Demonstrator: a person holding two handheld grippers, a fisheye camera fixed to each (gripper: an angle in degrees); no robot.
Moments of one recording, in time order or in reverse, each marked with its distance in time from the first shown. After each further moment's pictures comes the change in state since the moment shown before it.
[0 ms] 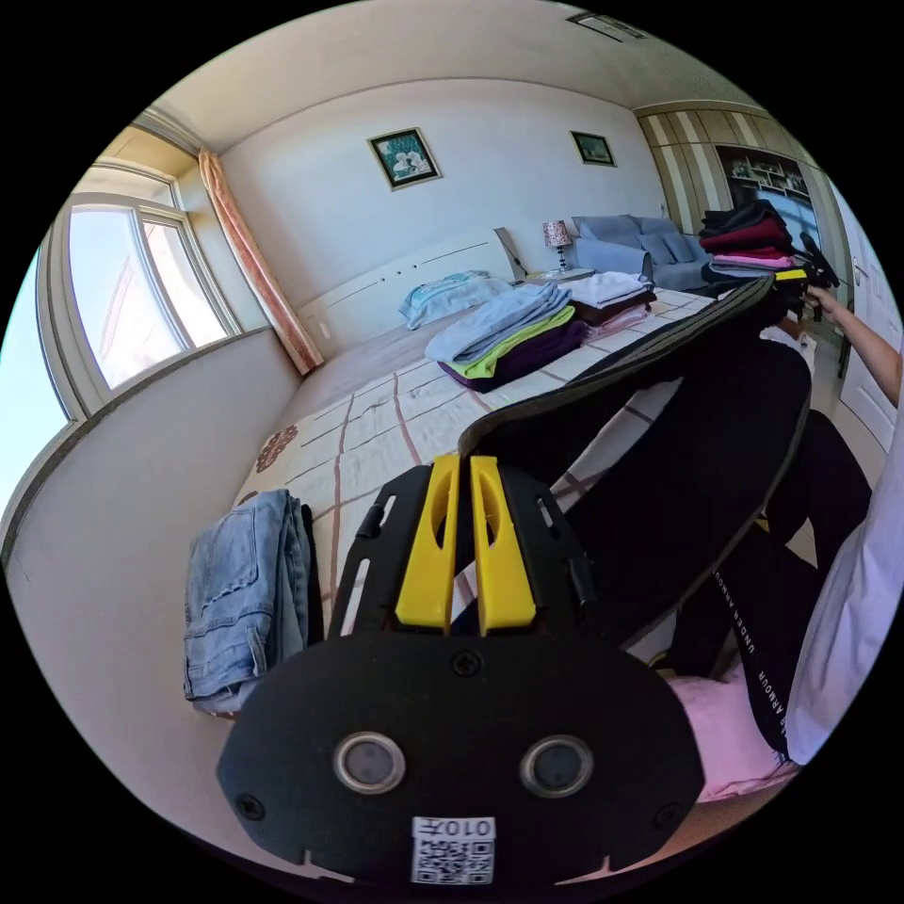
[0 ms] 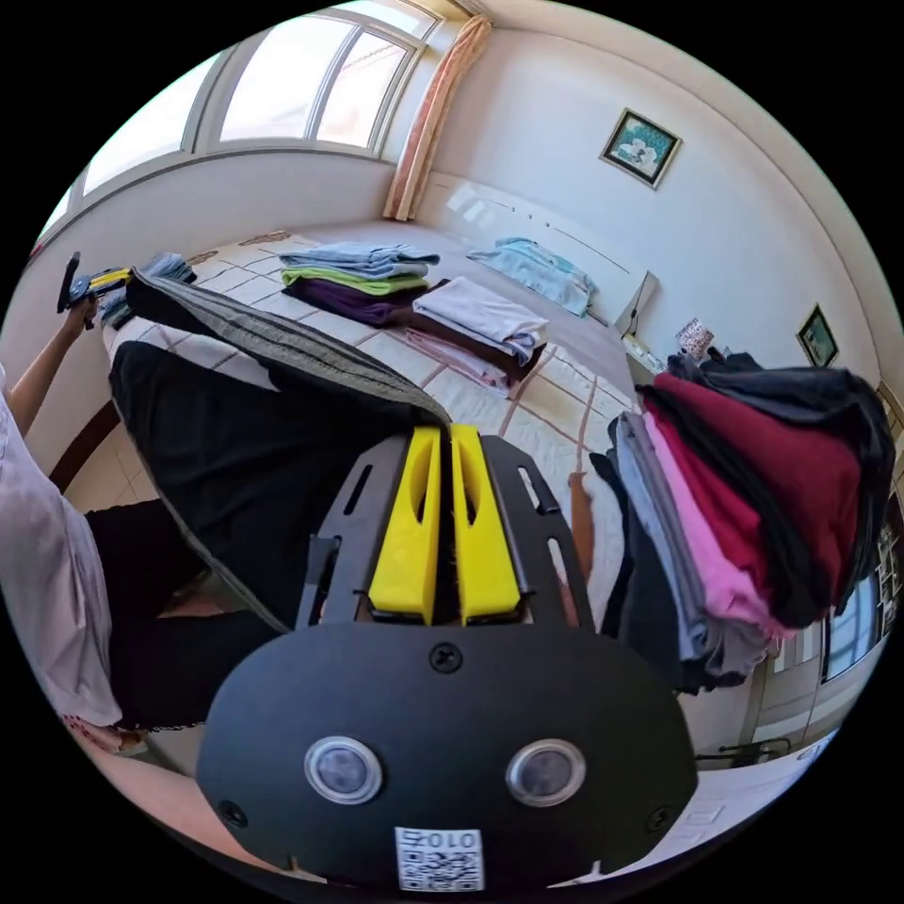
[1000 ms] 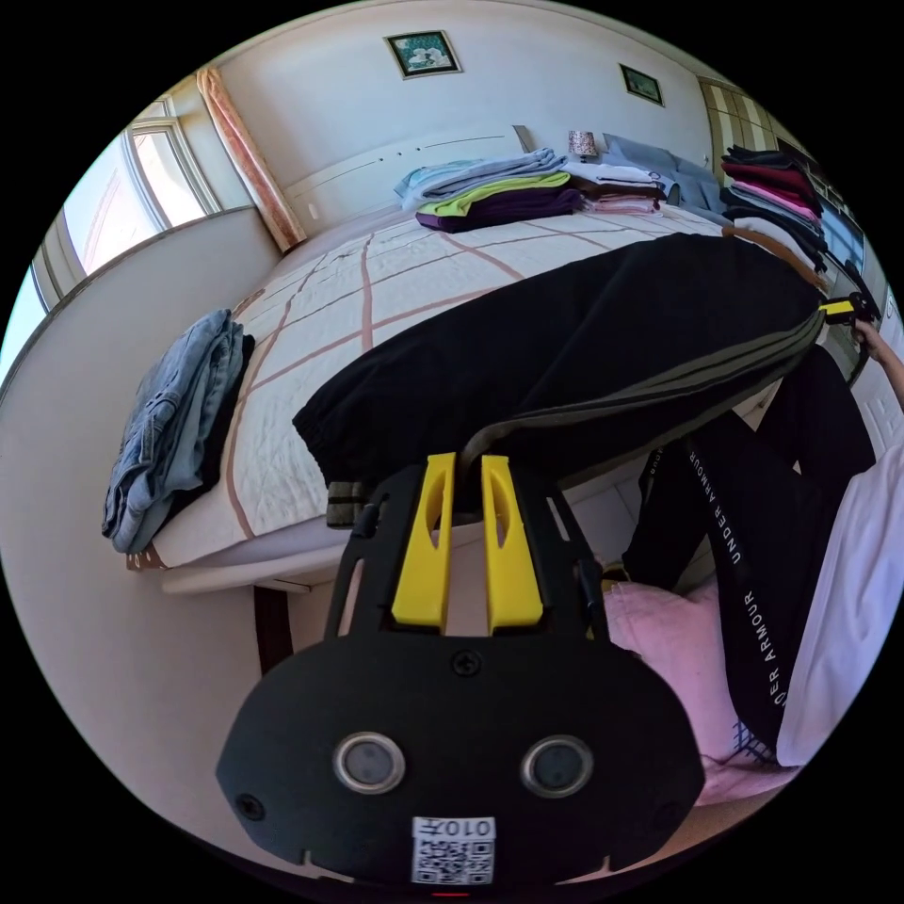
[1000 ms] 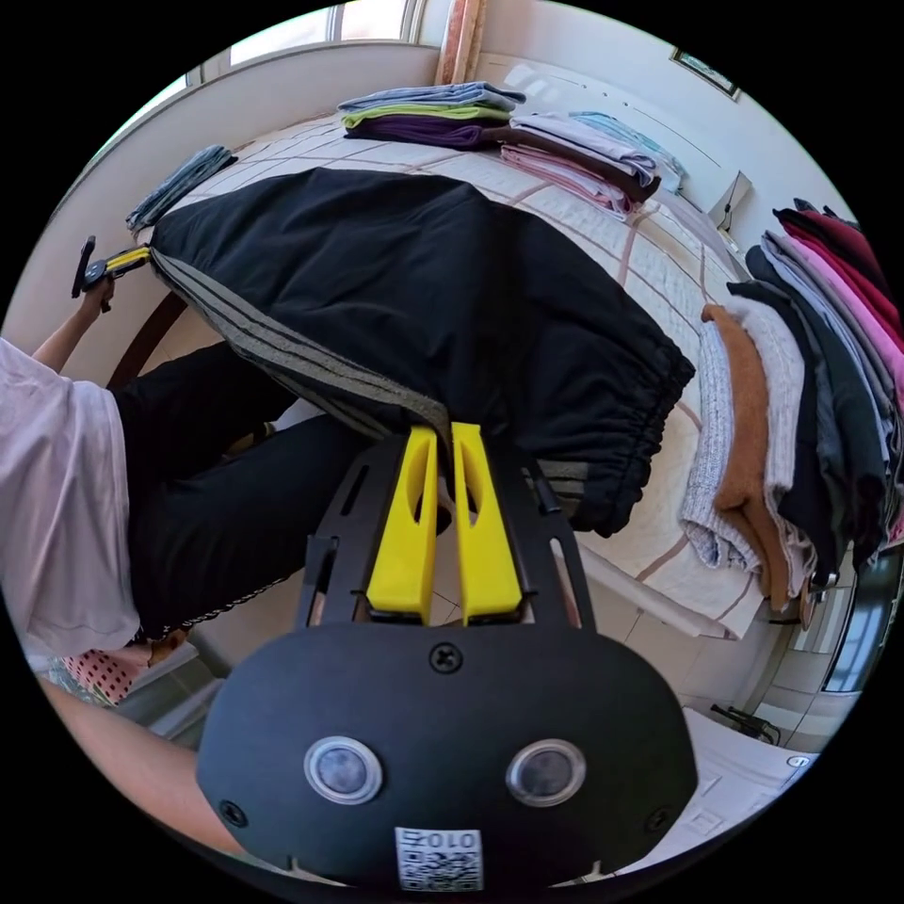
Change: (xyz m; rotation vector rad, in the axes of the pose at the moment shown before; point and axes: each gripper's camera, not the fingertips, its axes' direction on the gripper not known) left arm -0.078 0.115 -0.121 -0.318 0.071 -0.115; right arm -0.076 0.179 -0.009 -0.396 -0.210 -0.037
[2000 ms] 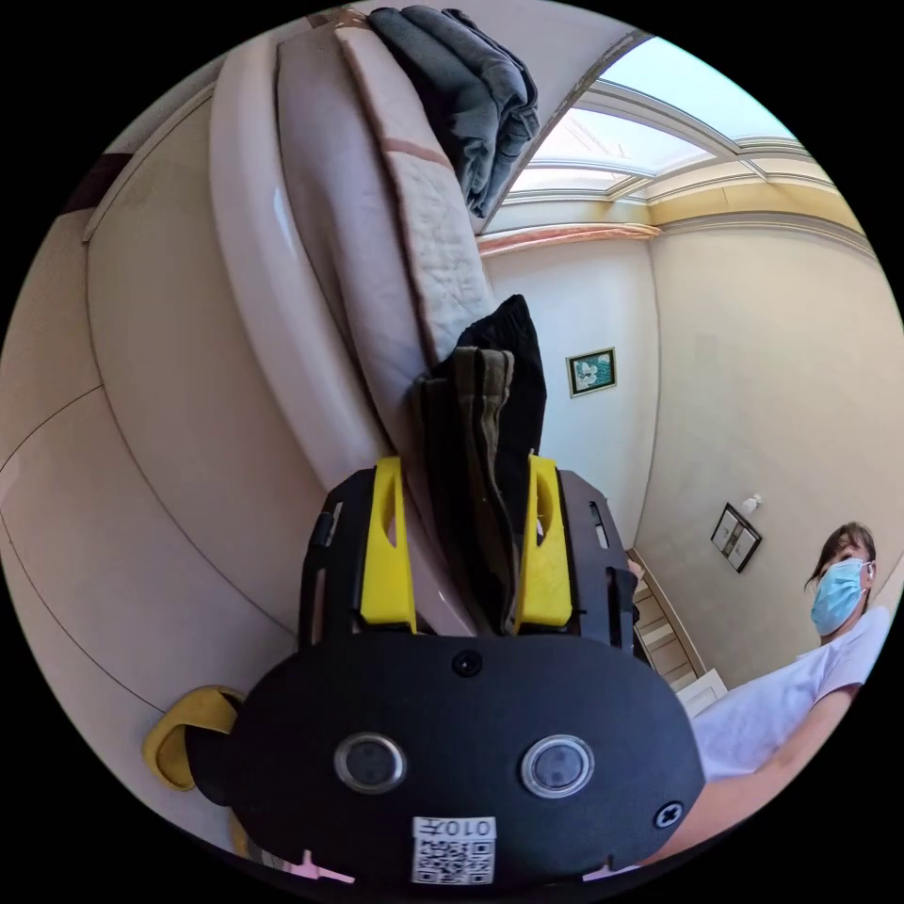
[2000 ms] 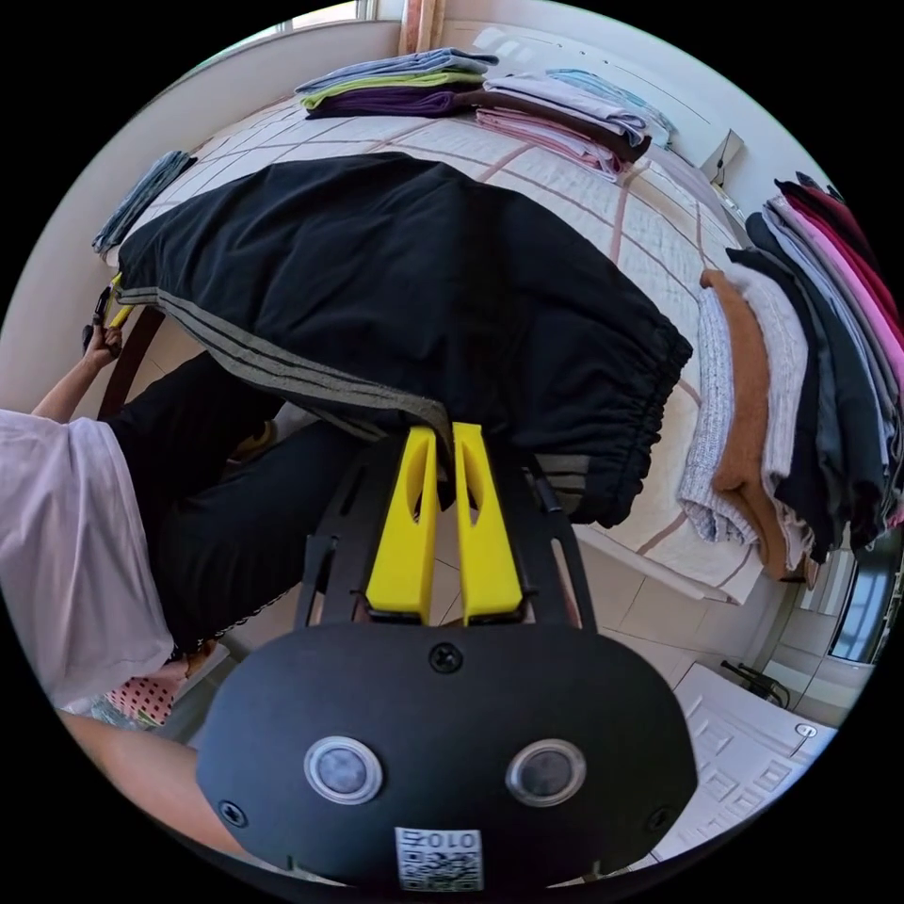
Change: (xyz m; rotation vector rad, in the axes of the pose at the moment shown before) left arm -0.269 0.174 -0.048 0.612 0.891 -1.173; right arm 0.029 0.068 -0.054 -0.097 -0.012 0.100
